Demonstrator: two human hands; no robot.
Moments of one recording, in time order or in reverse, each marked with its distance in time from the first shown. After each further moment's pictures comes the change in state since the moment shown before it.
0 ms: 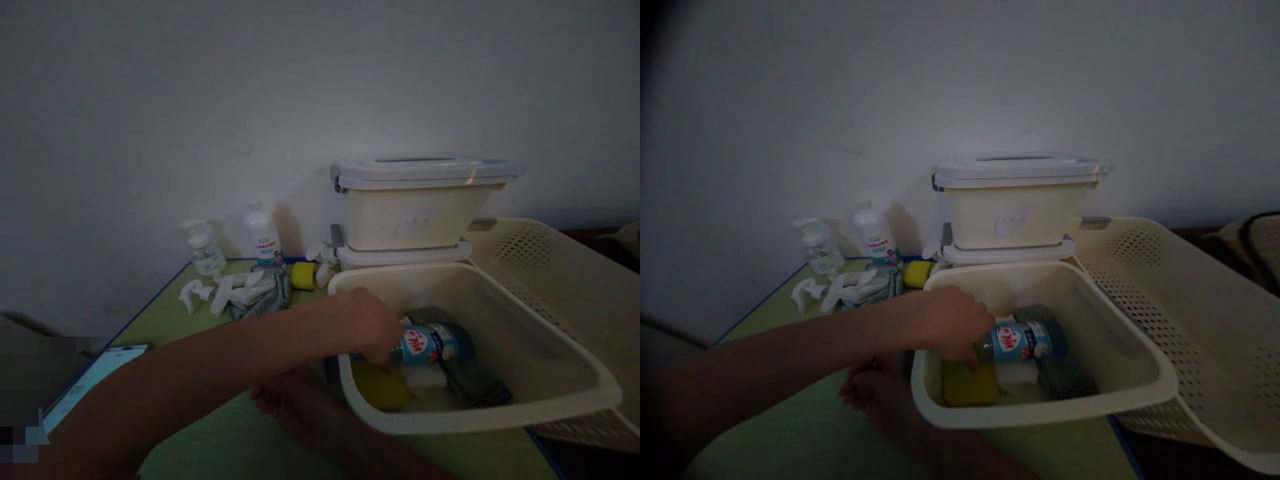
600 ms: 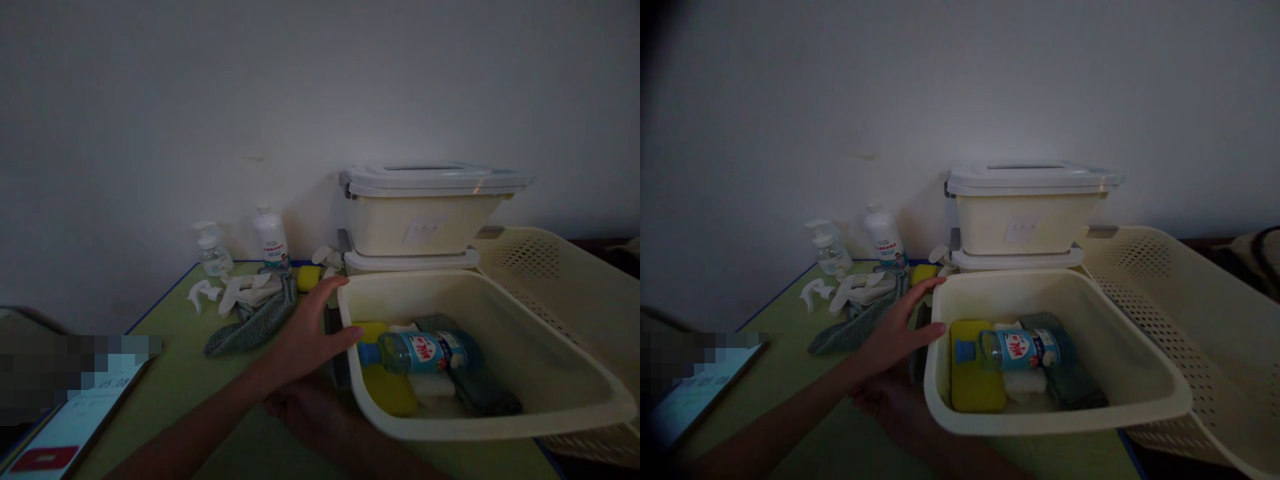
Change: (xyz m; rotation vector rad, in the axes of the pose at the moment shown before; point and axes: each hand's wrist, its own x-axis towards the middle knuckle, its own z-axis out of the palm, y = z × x) left_hand -0.042 -0.029 0.094 -1.065 0.942 -0.208; right_hand -0.001 -0.001 0.002 0.003 0.033 -0.014
